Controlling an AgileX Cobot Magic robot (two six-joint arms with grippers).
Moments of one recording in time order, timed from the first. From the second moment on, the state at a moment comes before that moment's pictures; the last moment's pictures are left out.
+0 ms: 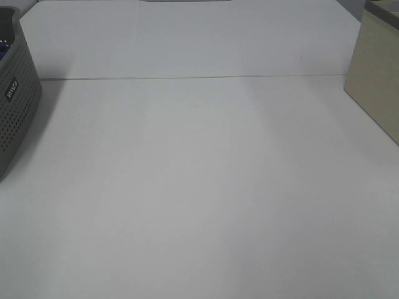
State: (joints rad) left arm 0.08 -0.01 -0.52 -0.09 1.08 0.14; right arm -0.07 0.00 -0.46 0.15 1.12 -0.15
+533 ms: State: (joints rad) left arm 0.08 -0.01 -0.52 -0.09 1.08 0.15; right arm -0.07 0.00 -0.46 0.15 1.12 -0.15
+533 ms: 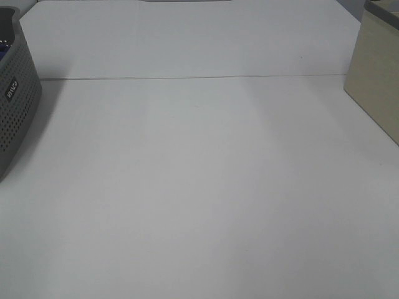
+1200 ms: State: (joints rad) left arm 0.08 -0.01 -0.52 -0.09 1.08 0.16; right arm -0.07 0.00 -0.46 0.15 1.12 -0.15
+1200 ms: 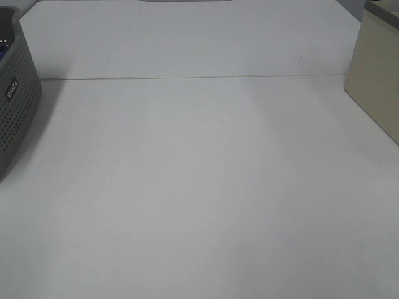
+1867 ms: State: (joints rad) left arm 0.08 0.64 -0.94 -0.08 1.22 0.64; right arm -0.07 0.00 -0.46 0.15 1.12 -0.15
